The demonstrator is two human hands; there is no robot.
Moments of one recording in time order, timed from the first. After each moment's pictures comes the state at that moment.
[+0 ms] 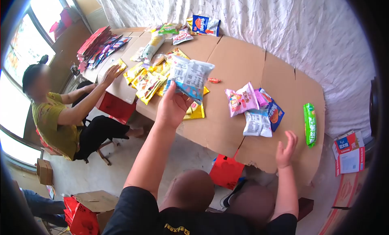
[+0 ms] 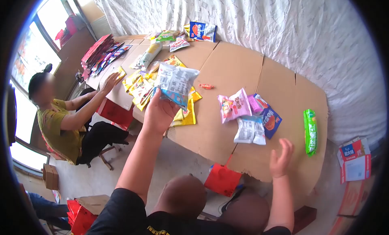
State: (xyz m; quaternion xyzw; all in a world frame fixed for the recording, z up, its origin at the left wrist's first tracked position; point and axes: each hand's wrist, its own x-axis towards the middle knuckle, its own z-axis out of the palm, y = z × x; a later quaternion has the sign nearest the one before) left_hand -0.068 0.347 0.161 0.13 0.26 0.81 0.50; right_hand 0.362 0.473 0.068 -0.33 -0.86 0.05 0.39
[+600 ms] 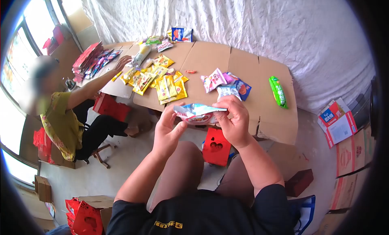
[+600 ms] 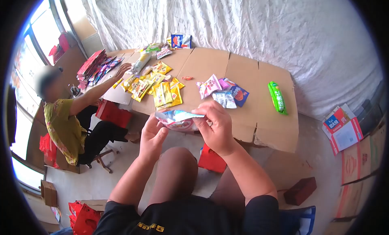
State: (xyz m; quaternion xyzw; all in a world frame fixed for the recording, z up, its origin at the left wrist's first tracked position) left_hand 0.085 0.159 0.222 0.53 0.46 0.67 0.25; right_hand 0.264 0.280 0.262 -0.11 -0.77 0.30 0.55
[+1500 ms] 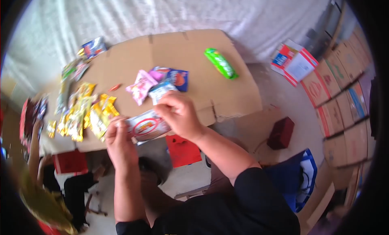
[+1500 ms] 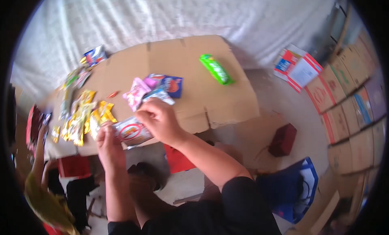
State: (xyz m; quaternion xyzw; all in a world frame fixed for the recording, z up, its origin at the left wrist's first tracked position) left_hand 0.080 0.283 0.187 0.30 0.41 0.75 0.42; right_hand 0.259 0.360 0.205 -0.26 -0.69 0.37 0.57
